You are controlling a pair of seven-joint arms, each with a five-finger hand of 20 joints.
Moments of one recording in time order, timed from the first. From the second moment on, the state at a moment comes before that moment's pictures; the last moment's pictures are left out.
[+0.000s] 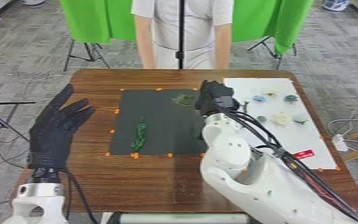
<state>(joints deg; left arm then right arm) 127.8 -55.7 -92.0 -126.5 42.1 13.3 27.4 -65.5 -64.6 36.1 -108.2 -138.4 -5.4 59.8</state>
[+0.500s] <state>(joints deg) 125.0 -53.3 -89.1 -125.6 41.4 13.9 29.3 -63.1 -69.4 28.1 -100.9 -141.6 -14.5 55.5</state>
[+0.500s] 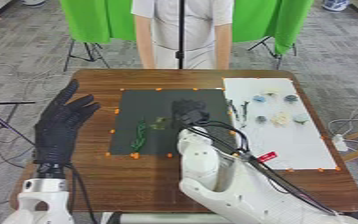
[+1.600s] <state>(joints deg) 123.6 -52.5 -88.3 -125.1 40.6 14.6 29.6 -64.0 -72.2 27.1 -102.7 -131.6 -16.3 59.6</state>
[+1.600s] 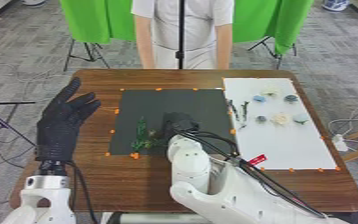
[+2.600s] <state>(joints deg) 127.2 -55.4 -91.3 -126.0 41.8 13.3 27.5 -68.5 -61.4 30.7 -112.4 -124.2 -15.9 58.4</state>
